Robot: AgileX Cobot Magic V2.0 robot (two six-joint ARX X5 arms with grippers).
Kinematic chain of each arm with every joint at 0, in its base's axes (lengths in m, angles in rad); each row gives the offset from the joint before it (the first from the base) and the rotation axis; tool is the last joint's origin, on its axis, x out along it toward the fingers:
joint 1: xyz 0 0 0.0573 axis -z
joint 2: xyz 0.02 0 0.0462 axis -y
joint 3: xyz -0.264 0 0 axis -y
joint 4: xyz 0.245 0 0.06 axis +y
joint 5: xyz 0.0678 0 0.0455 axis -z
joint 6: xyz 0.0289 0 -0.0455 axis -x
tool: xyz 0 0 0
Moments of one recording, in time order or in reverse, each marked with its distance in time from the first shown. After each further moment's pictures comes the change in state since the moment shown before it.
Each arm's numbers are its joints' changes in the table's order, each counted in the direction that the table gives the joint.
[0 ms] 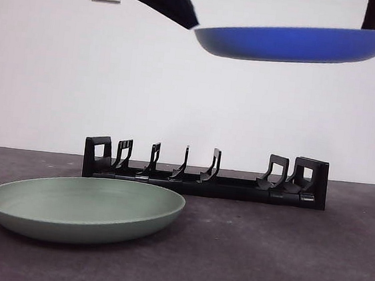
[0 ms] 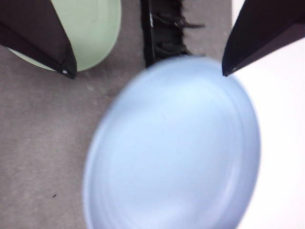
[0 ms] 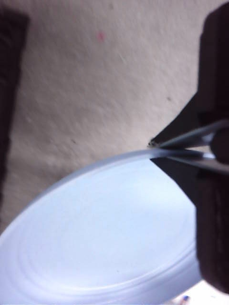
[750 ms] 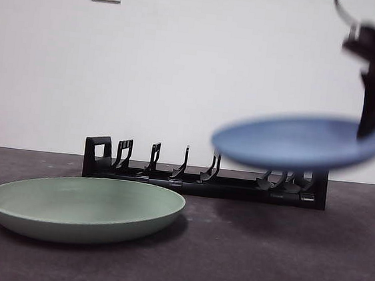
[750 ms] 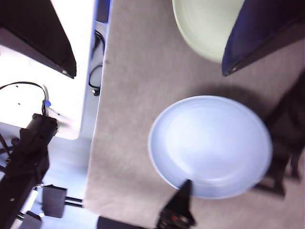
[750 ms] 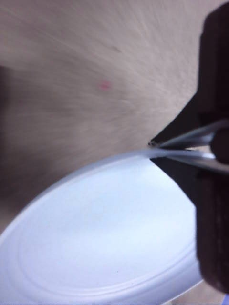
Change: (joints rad) left arm -0.460 0.236 0.000 0.303 0.853 0.651; right arm 0.043 -0.048 -0.227 -0.283 0.129 -0.016
